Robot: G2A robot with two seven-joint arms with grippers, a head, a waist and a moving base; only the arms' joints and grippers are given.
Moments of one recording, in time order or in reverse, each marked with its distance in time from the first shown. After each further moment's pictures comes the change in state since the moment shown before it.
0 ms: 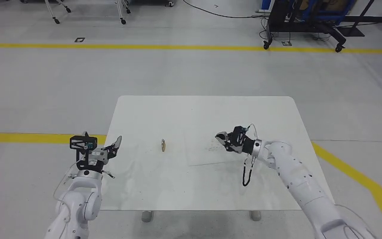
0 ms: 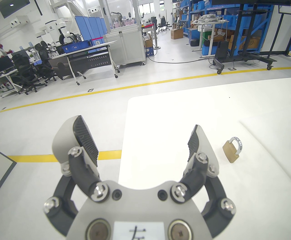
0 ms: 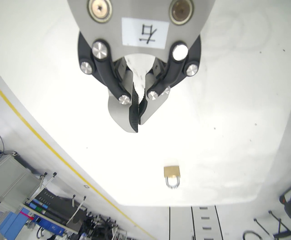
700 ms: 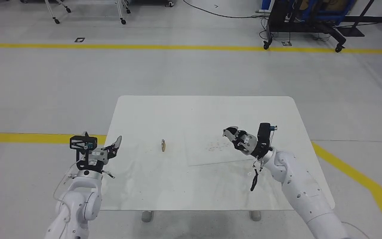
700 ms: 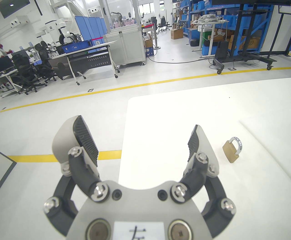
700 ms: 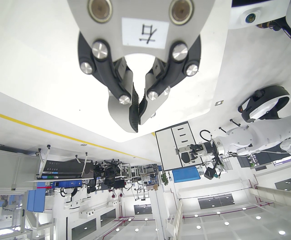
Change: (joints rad) left arm 0.001 0.000 0.001 0.000 -0.001 -0.001 0.000; right arm -0.139 0.007 0.091 -0.116 0.398 -0.133 -0.032
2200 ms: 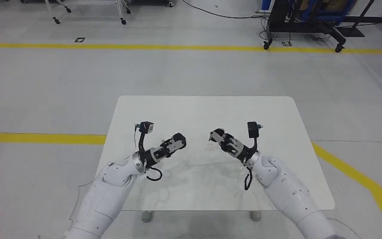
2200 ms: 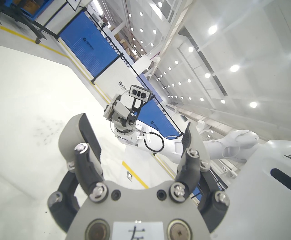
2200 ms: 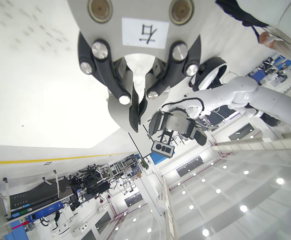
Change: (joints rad) left arm -0.501 -0.061 0.463 0.516 -1.663 -0.820 -0.839; right arm 0.029 -0.044 -0.165 0.021 0.716 -0.036 0.422
